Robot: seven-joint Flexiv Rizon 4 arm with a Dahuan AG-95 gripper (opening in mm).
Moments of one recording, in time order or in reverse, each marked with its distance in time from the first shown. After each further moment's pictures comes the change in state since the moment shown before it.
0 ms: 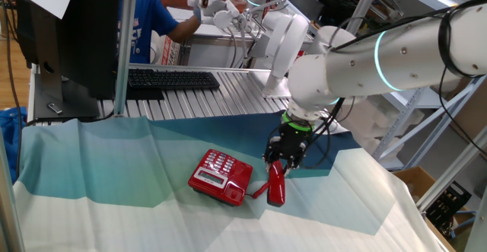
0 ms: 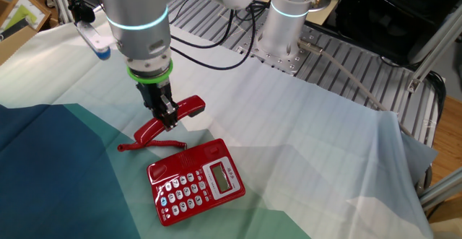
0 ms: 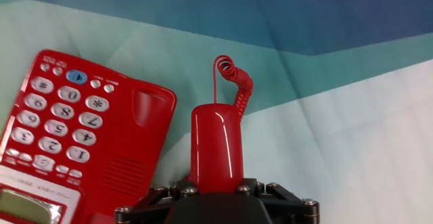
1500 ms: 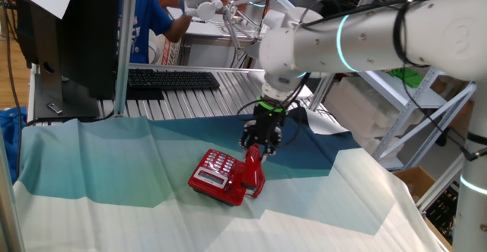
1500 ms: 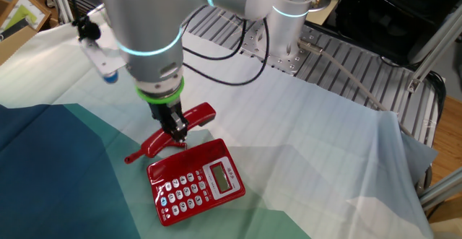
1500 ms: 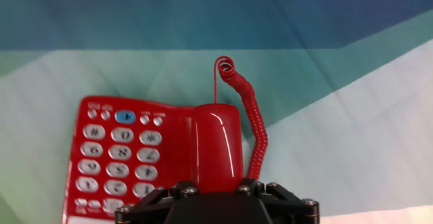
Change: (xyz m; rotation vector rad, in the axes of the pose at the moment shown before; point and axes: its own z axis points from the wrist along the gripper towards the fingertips) arm -0.027 0.071 -0.005 -0.028 0.061 0.081
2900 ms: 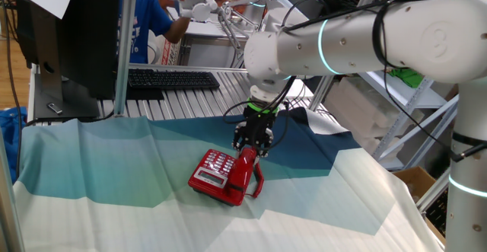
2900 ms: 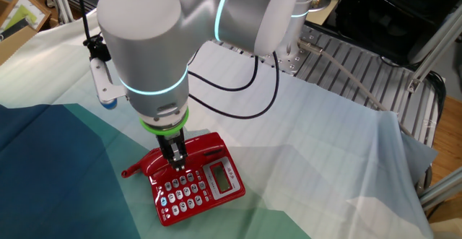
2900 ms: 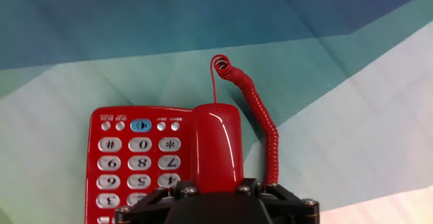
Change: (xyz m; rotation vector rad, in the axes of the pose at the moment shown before) arm 0.001 0.017 0.011 0.031 -0.010 0.143
